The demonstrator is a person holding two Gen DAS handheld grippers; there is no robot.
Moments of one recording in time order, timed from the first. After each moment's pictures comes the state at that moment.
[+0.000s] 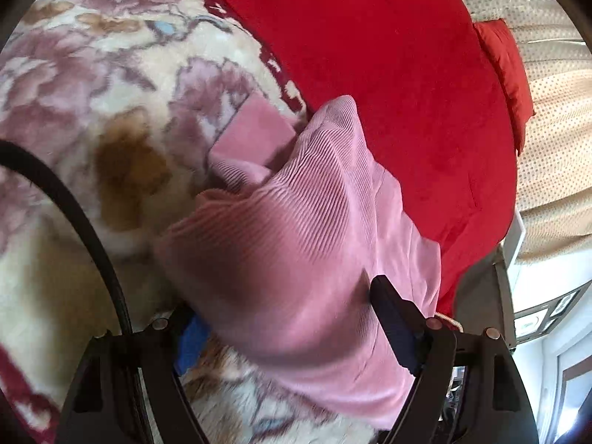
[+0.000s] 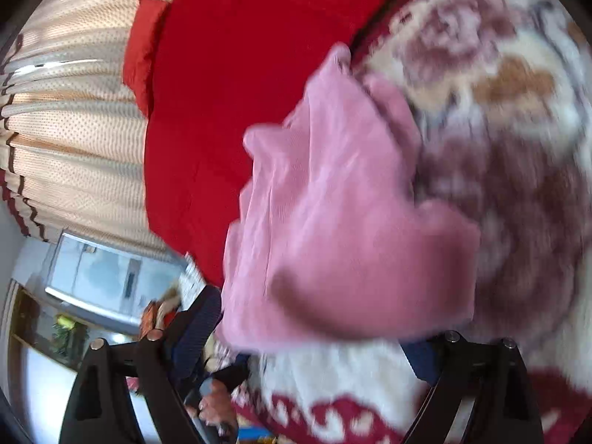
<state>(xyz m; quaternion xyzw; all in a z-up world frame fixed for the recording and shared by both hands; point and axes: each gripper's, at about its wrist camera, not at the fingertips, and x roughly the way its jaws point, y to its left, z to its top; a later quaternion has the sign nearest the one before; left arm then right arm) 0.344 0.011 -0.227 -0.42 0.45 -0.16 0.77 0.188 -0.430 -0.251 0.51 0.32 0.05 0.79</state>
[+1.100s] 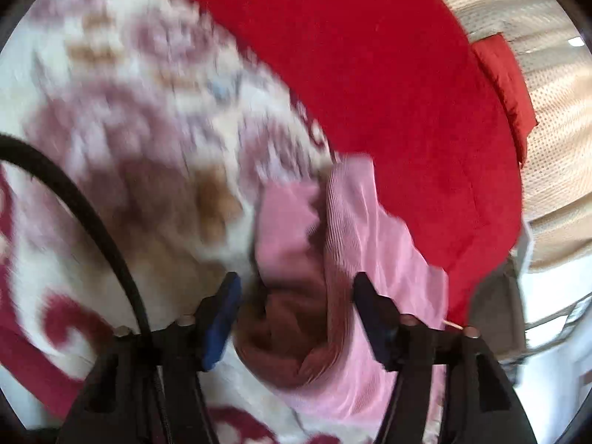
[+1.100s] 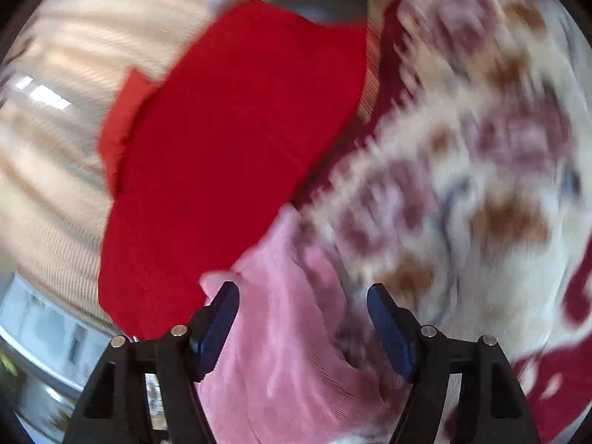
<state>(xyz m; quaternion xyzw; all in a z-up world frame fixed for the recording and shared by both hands) 0.317 0.035 -0.184 -0.38 0.43 -0.09 0.81 0.148 -0.504 -0.180 0.43 0.22 -0.12 0.87</state>
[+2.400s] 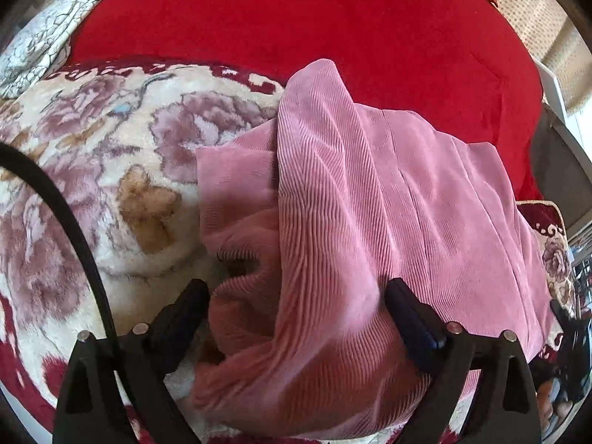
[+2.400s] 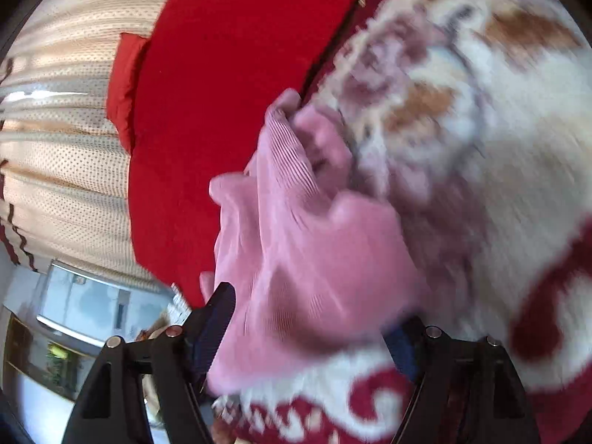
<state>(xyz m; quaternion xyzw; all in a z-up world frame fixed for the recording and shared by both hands) 0.313 -0.029 -0.203 -0.11 0.48 -0.14 0.86 0.168 -0.456 -0.259 0.52 0.29 0.00 0.80</state>
